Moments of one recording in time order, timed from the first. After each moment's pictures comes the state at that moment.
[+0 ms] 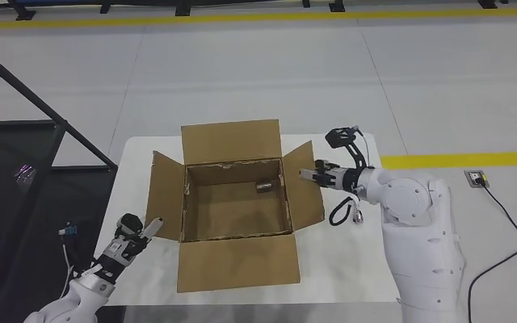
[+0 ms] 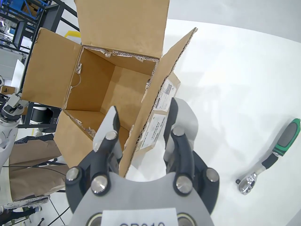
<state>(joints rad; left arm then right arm) 1.60 -1.09 -1.79 -1.90 0.45 -0.33 -0.29 -0.71 -1.49 1.56 -1.48 -0.83 -0.29 1.22</state>
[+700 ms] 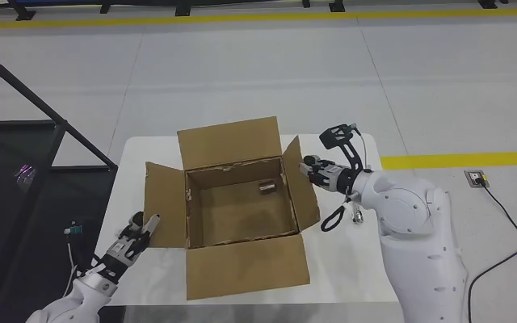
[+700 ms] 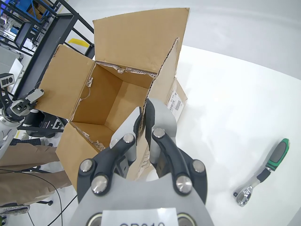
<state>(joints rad) 1.59 -1.09 -1.78 -1.88 0.46 -0.34 -0.31 -0.78 -1.46 1.46 -1.65 -0.84 -0.26 1.10</state>
